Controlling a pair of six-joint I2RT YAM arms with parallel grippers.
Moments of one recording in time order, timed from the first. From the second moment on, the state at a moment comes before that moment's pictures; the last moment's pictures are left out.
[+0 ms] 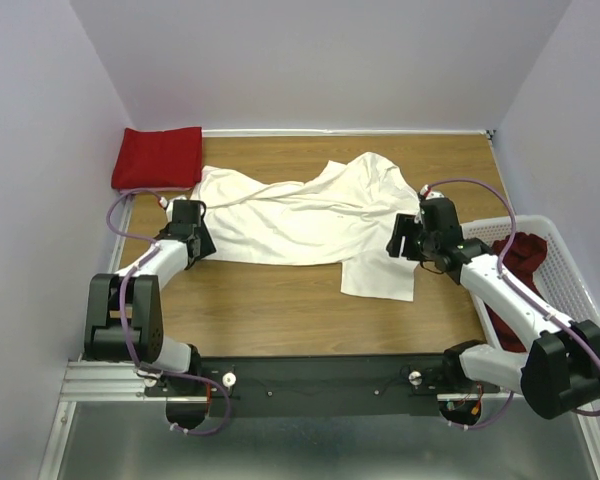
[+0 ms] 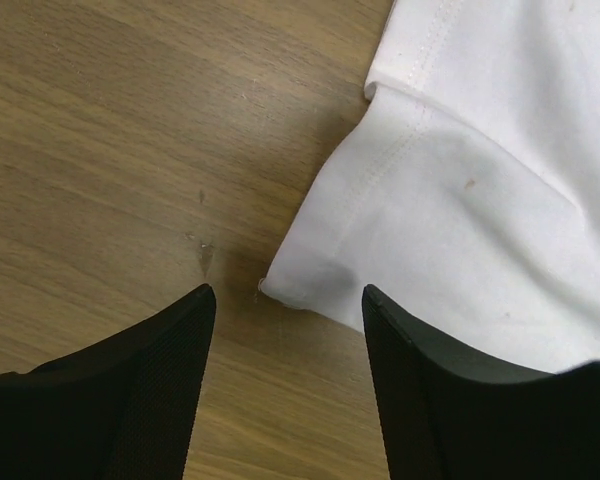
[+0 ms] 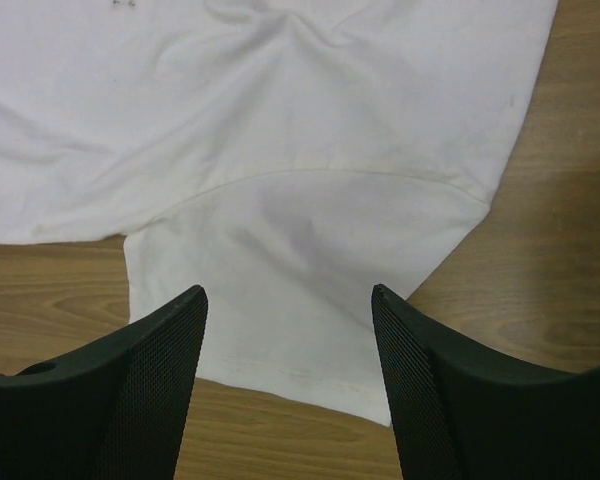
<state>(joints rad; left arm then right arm) -0.04 1.45 0.72 -0.23 -0.26 -0.40 0.32 1.18 0.75 -0.38 0.05 0.36</state>
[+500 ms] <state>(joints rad) -0.02 1.50 0.73 -0.21 -0.22 -0.39 0.32 1.15 0.75 -0.40 0.09 0.37</state>
